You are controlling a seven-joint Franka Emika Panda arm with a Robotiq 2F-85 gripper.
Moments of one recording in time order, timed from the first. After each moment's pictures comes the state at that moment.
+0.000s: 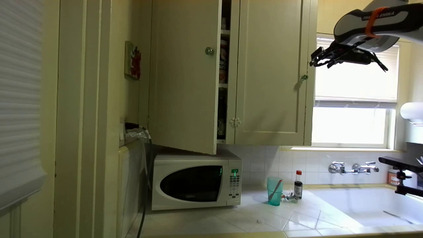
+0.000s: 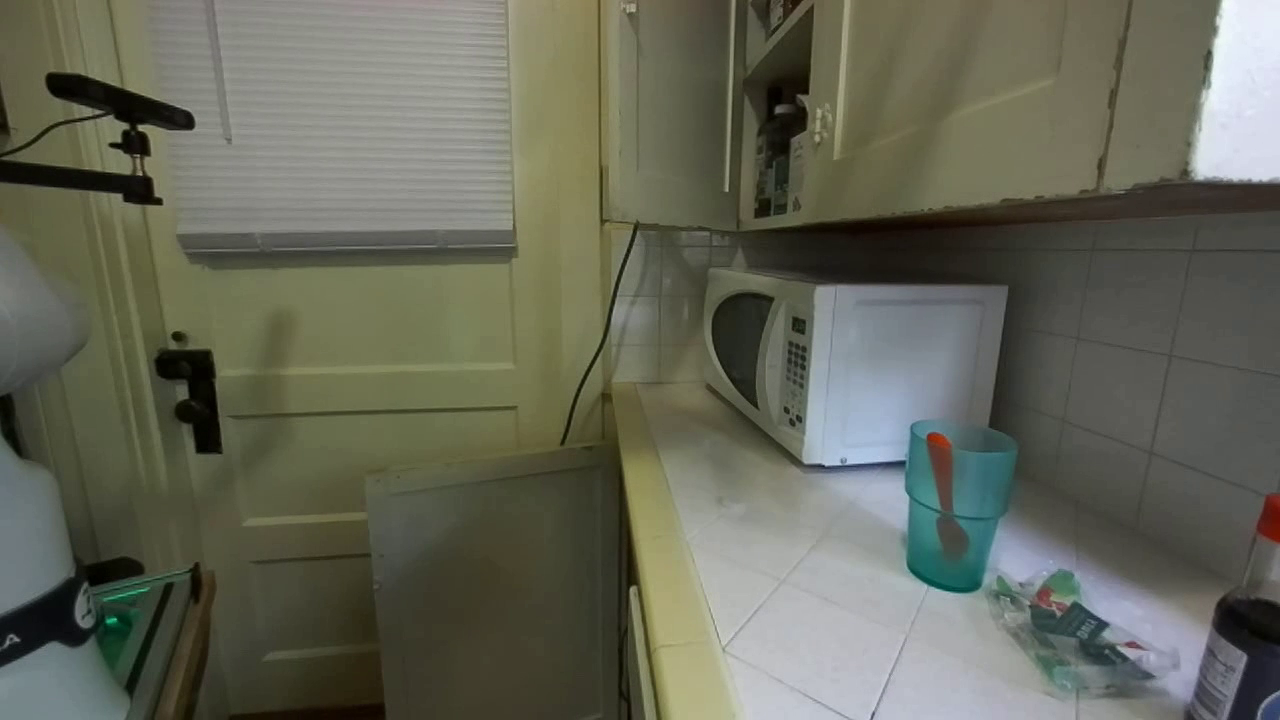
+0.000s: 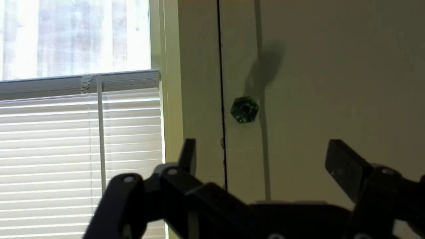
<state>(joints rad) -0.20 -0.20 -0.40 -1.40 0.15 2.42 -0.18</state>
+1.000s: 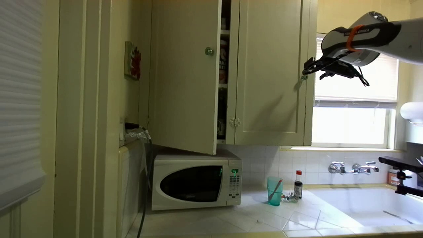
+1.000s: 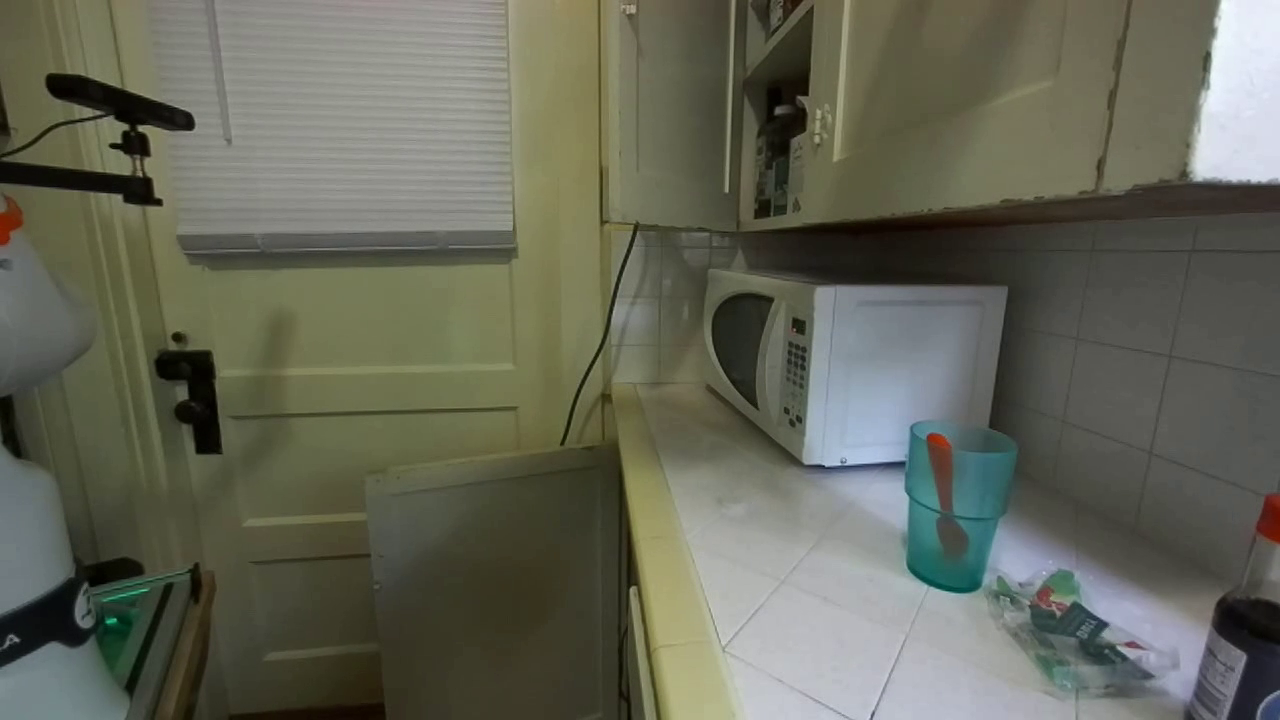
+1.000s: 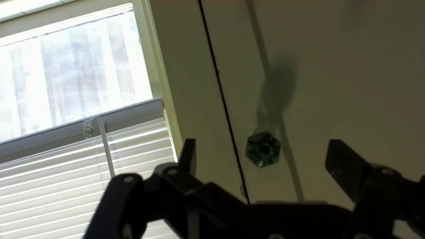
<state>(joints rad) -0.25 -0.06 -0.39 -1.34 0.27 2.46 -0.06</state>
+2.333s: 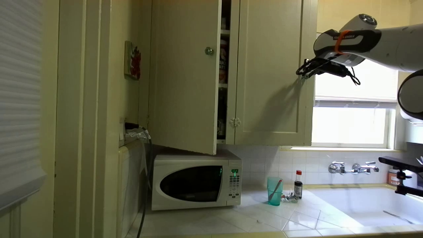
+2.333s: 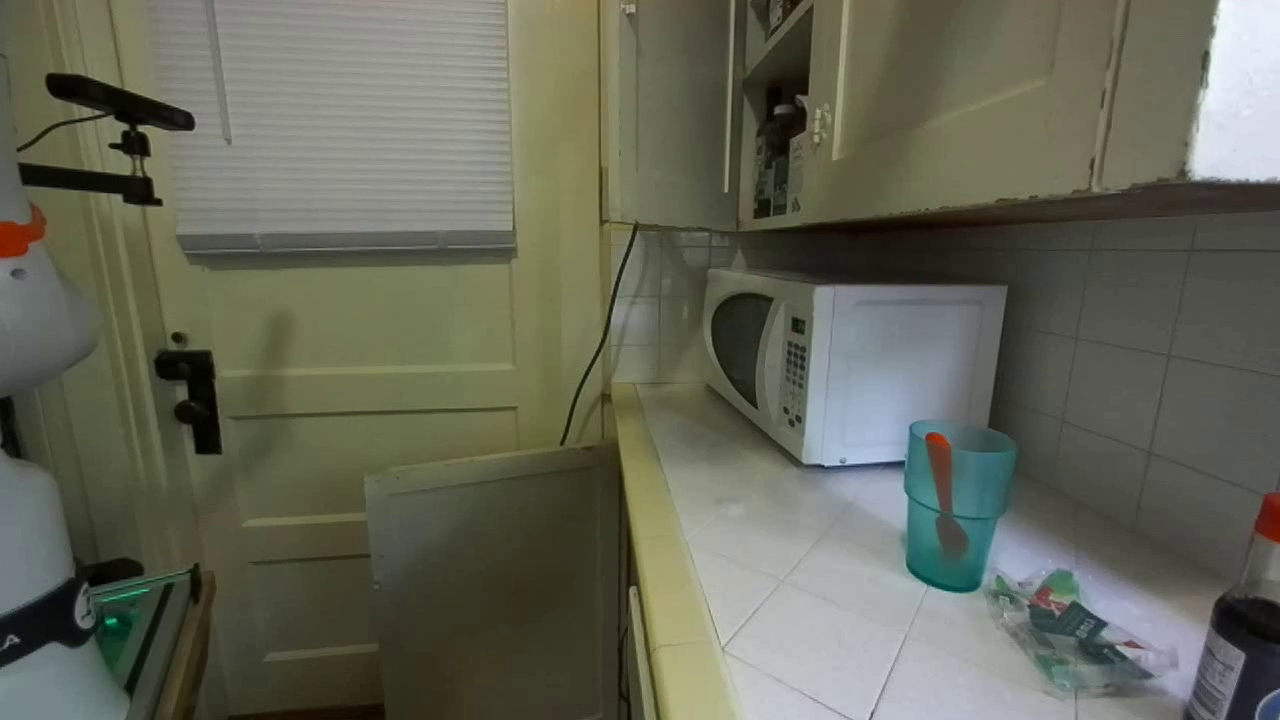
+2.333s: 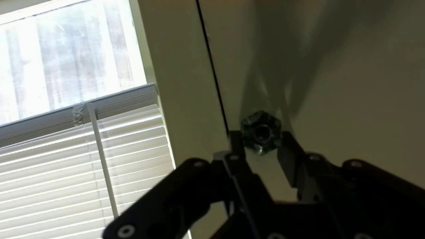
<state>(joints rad) -0.29 0.08 -0.39 -1.16 0.32 2.43 -0.05</state>
